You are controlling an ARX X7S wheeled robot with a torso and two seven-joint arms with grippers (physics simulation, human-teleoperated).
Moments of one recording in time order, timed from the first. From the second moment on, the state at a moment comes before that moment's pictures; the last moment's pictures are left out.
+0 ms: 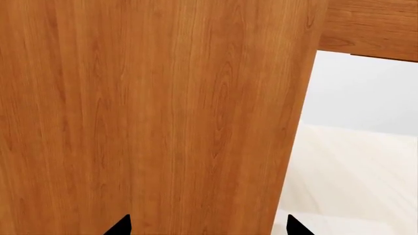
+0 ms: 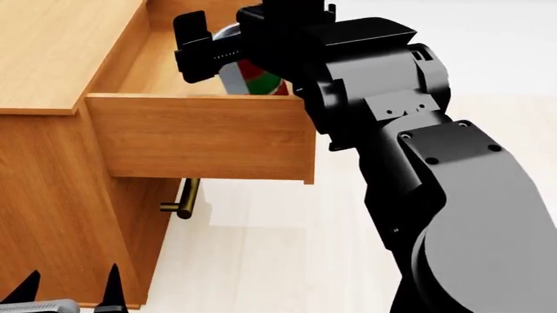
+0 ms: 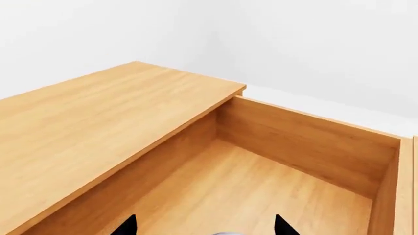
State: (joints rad) left arm -0.10 -0.34 0.33 0.13 -0.44 -0.05 -0.42; right arm 1.71 0.00 -1.56 1.28 1.58 0.30 -0.37
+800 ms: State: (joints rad) left arm -0.09 -0.34 0.34 0.14 -0.45 -0.05 -0.43; right arm 1.75 0.00 -1.64 1.30 1.87 -0.12 -0.31
